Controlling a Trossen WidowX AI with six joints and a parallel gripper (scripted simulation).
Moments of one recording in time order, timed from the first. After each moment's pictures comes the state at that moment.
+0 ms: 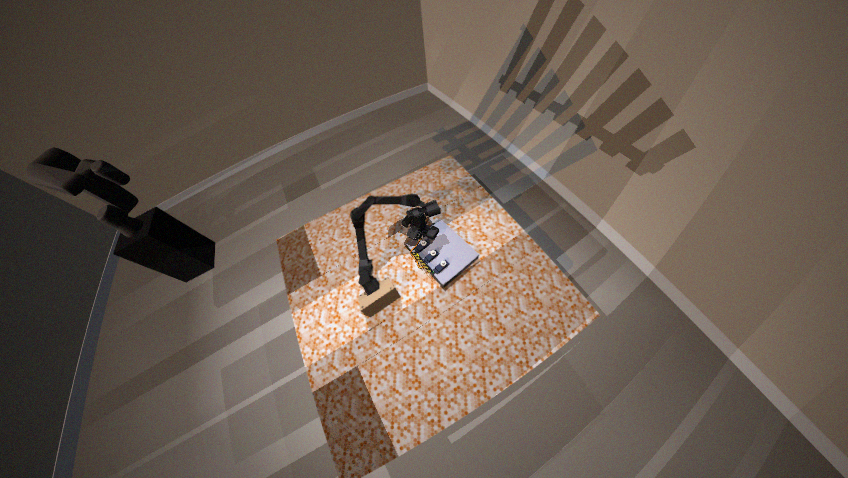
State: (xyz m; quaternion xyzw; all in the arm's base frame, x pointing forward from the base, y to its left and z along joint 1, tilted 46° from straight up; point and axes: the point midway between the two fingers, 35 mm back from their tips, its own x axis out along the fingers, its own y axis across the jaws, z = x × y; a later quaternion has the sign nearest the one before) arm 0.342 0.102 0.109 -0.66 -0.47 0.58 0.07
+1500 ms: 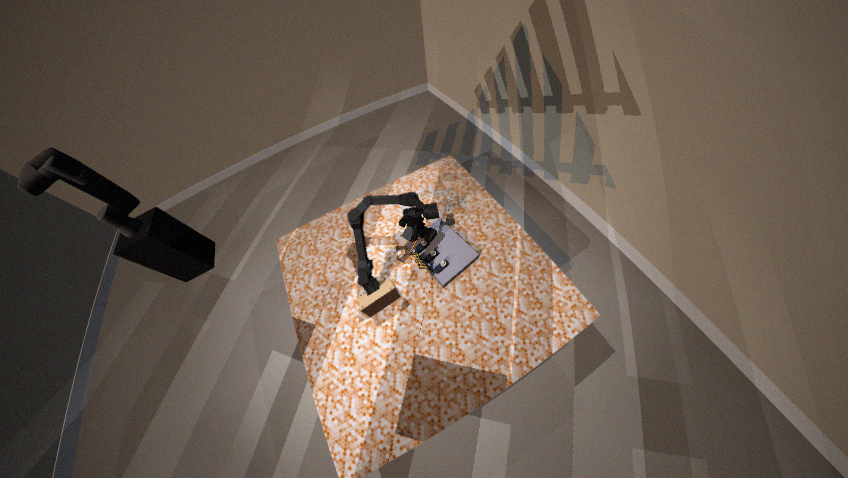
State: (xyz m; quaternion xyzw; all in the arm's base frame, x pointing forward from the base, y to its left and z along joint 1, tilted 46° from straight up) arm 0.326 0.044 0.122 -0.66 -0.44 0.60 0.10
